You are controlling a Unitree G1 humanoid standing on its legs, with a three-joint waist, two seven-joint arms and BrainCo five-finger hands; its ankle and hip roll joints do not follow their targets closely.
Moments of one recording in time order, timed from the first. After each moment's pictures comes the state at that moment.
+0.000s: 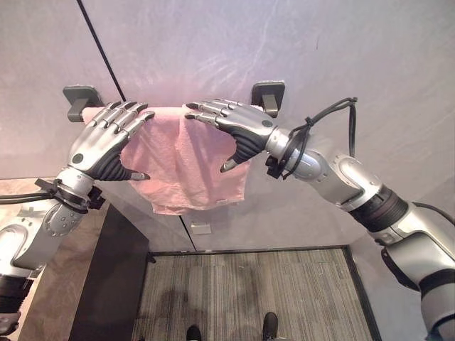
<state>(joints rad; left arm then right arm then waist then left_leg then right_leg) -0.17 1.03 0.04 -0.09 0.52 -0.28 0.17 -0.98 -0.68 0.68 0.02 -0.41 -0.15 0.13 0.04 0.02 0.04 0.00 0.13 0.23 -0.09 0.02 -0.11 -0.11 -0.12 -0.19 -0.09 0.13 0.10</state>
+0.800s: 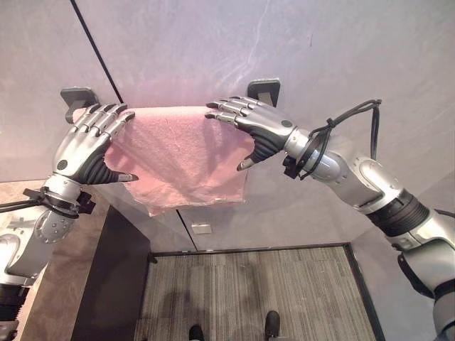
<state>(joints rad) -0.15 0.97 0.08 -0.03 0.47 -0.28 0.22 -0.94 -0.75 0.64 0.01 -0.41 -0.18 0.11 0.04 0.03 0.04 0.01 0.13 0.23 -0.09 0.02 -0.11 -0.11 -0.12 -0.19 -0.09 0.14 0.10</state>
